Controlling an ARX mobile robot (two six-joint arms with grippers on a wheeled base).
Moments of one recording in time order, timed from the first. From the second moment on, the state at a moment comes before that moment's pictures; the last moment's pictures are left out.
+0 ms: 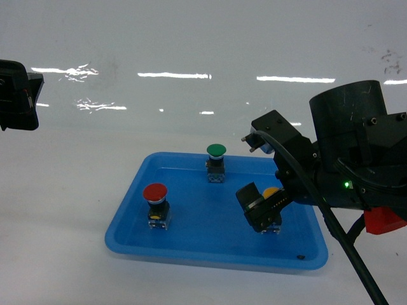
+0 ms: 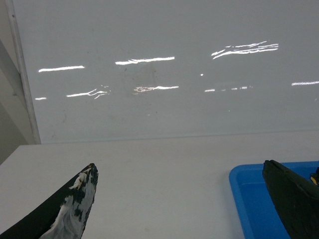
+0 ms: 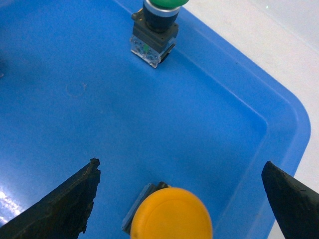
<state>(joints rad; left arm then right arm) 0.01 1.58 0.51 0.99 -0.02 0.11 0.33 2.16 1.07 0.44 -0.08 -0.31</state>
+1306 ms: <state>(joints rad) 0.01 1.58 0.51 0.99 -0.02 0.11 0.32 2.28 1.10 0.45 -0.09 -0.29</state>
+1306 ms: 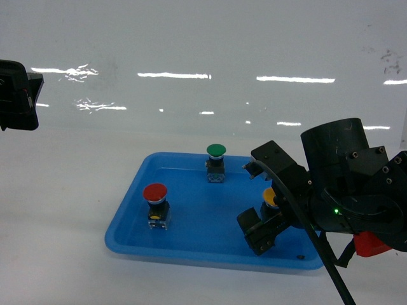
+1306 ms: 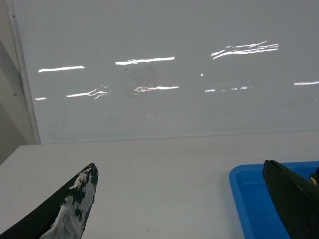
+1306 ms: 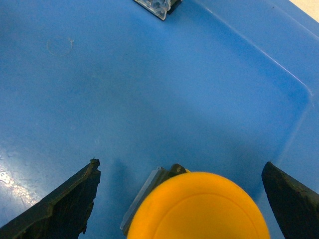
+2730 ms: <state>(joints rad) 0.01 1.58 0.51 0.99 -0.02 0.11 0.29 2.14 1.03 0.47 -0.13 -0.30</state>
